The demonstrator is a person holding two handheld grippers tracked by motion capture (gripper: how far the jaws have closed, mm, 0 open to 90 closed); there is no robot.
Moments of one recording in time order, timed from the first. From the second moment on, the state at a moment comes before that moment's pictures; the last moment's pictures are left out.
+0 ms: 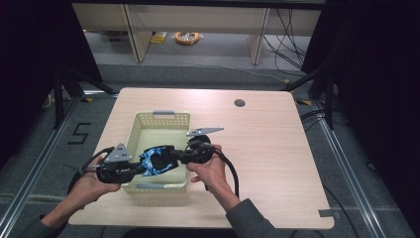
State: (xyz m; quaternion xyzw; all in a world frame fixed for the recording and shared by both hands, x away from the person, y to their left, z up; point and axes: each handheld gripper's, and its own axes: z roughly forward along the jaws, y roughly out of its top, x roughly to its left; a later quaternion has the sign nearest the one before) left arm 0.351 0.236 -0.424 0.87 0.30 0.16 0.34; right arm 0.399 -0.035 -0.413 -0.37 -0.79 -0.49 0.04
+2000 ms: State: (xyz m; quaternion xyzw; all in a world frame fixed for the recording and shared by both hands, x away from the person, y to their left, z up) left arm 0.349 0.243 -0.419 0.88 0.33 0.13 0.31; right arm 0.397 -0.012 -0.461 -0.40 -0.83 -0.39 0.02
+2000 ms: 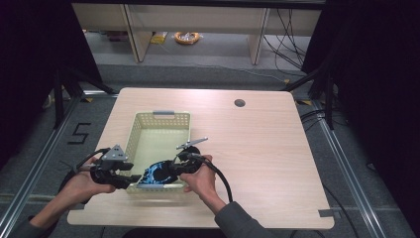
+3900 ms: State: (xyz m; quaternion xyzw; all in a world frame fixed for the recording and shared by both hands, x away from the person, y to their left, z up) left arm 0.299 0.180 -0.418 0.87 0.29 0.10 0.38; right arm 0.366 -0.112 -0.410 -0.37 -0.80 -0.48 -0.06
